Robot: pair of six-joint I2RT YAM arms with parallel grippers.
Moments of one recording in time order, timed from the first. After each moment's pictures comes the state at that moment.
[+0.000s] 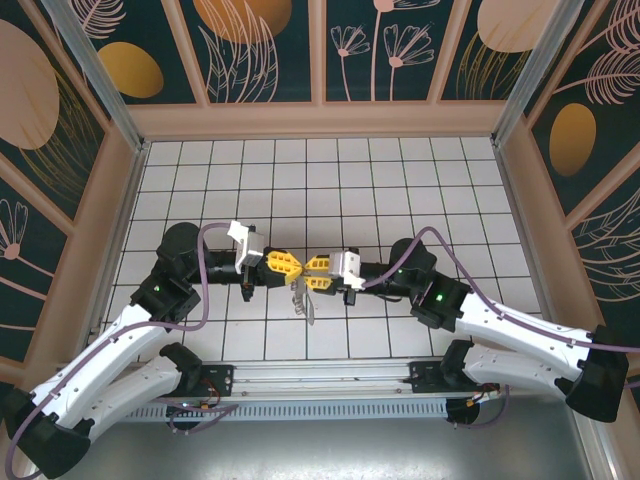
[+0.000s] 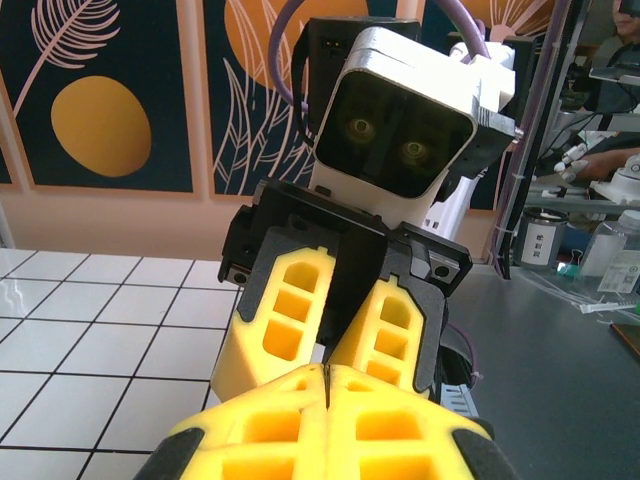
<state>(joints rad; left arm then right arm) -0.63 0.80 0.71 0.08 0.96 -0.06 1.02 0.94 0.68 0.23 -0.45 -0.35</state>
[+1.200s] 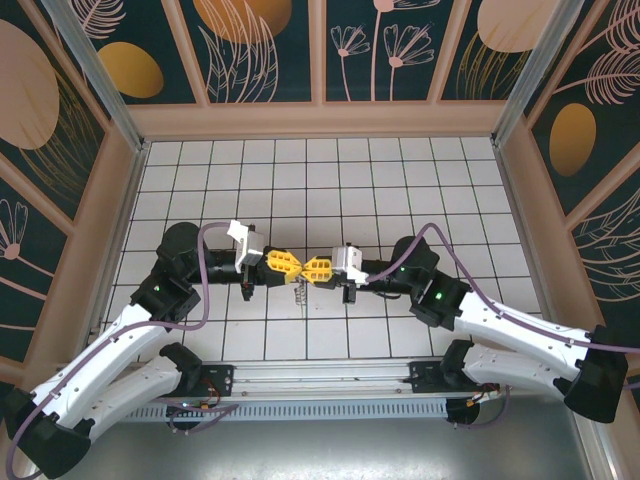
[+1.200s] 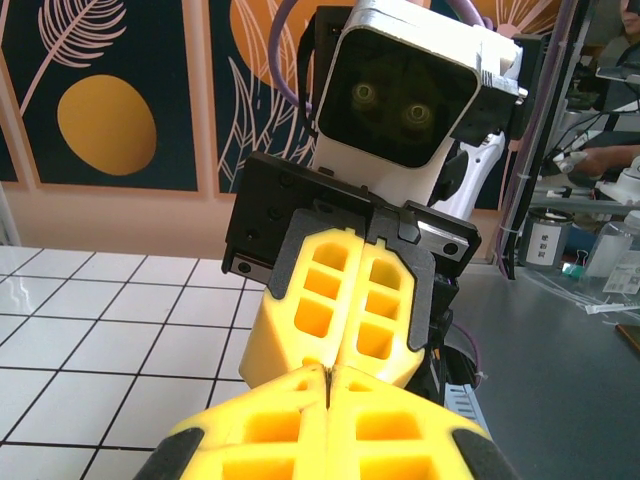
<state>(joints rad) -0.63 0.81 0.71 0.08 0.96 -0.06 1.00 0.95 0.68 0.29 -0.50 -0.29</state>
